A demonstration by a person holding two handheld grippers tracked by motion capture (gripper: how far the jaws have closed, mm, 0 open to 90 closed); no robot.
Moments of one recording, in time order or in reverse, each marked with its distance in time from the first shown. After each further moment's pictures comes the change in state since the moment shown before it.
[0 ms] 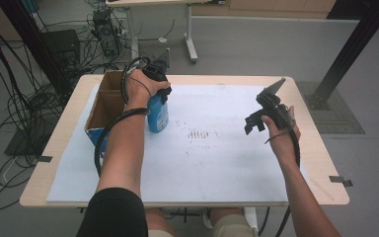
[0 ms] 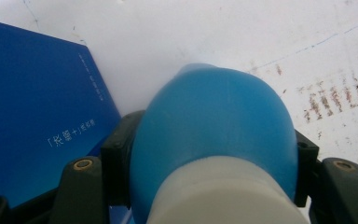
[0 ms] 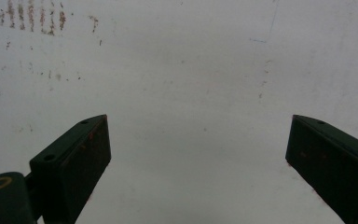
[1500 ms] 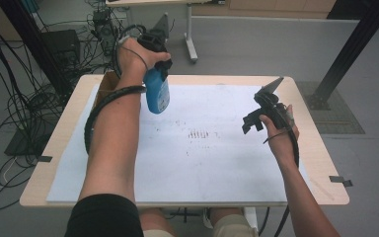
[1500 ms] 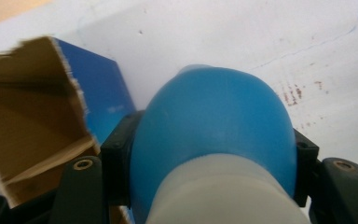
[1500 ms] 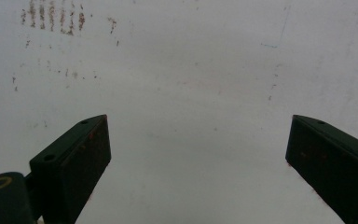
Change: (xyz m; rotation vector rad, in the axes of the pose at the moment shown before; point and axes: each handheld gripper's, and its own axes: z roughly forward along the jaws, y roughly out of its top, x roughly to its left) left arm -0.007 -0.016 -0.125 -0.084 0.004 -0.037; right arm 0.011 -0.004 -0.009 -0.018 0.005 -0.029
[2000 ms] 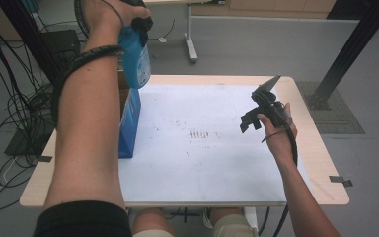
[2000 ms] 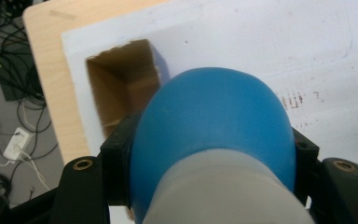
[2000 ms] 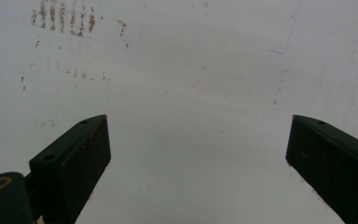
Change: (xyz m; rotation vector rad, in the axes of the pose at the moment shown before) left arm 0.020 -0.021 -0.102 -0.051 0.073 -0.091; right arm 0.009 0.003 -0.003 0.000 -0.003 -0.014
